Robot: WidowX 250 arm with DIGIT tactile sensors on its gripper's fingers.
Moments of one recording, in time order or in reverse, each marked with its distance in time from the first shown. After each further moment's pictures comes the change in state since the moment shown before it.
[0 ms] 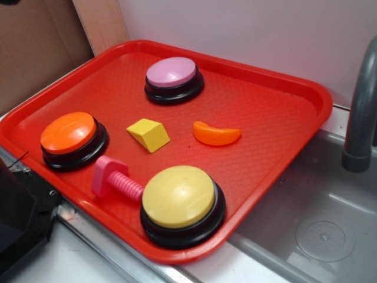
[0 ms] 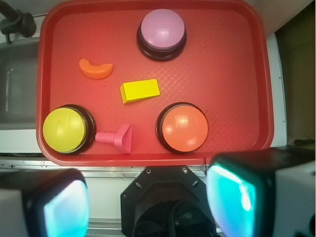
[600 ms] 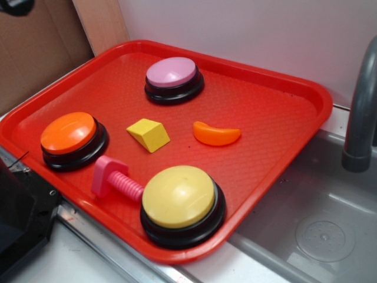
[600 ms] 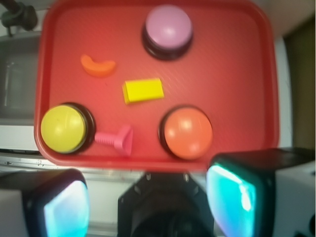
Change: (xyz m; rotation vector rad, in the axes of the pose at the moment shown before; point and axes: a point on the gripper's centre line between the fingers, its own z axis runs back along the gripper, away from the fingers) arm 0.017 -0.009 -0.018 -0.035 -0.022 -0.126
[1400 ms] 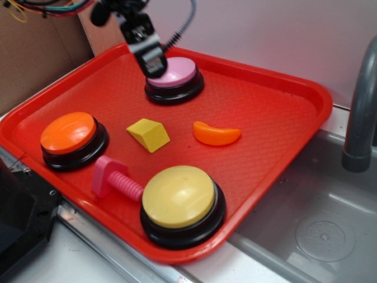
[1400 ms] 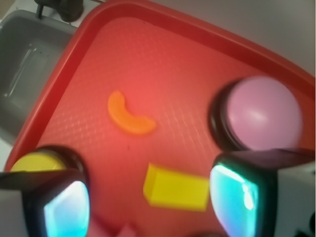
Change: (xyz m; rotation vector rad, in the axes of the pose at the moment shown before) arm 0.091 -0.024 -0.111 -0.094 -0.072 -0.403
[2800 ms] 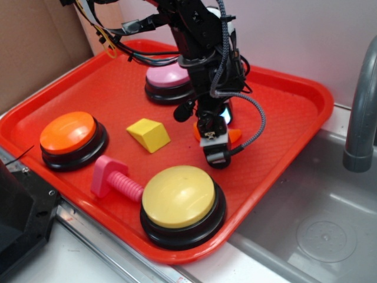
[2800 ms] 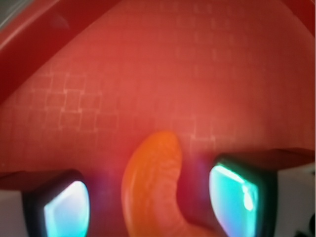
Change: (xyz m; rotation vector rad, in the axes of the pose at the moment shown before) arm 0.025 -0.026 -0.108 -0.058 0.055 -0.347
